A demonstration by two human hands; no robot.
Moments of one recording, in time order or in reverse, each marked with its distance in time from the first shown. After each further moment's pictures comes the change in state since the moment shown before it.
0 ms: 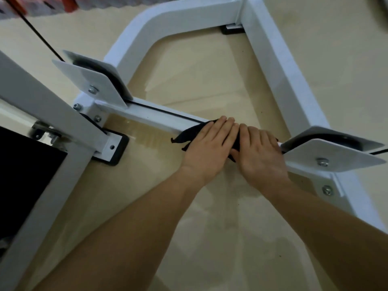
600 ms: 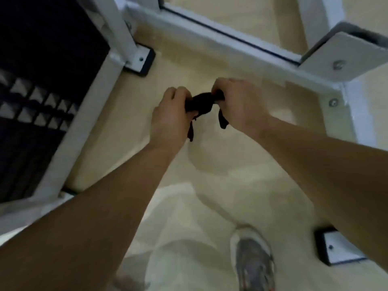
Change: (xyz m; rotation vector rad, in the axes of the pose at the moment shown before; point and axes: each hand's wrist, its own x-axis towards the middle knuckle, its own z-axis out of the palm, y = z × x) left_hand -0.197 0.010 -0.100 -0.550 0.007 -0.710; right_hand -0.068 -0.116 -0.102 0.439 -0.249 -0.036
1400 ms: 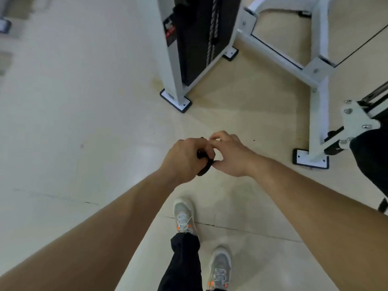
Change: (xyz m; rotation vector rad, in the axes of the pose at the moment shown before) left_hand -0.607 0.096 -0.431 -0.322 -0.302 -0.317; right_hand -0.532 -0.398 -0.248 0.229 -0.650 -0.205
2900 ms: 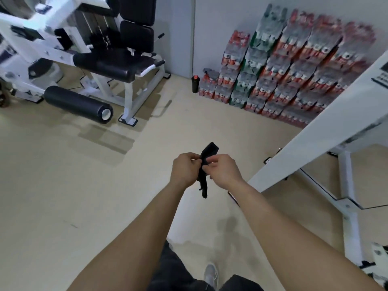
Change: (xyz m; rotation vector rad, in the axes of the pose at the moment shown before) left_hand -0.117 -0.007 -0.643 -0.359 0.494 -0.188; right_hand 0.114 -0.660 -0.218 0.380 0.320 0.009
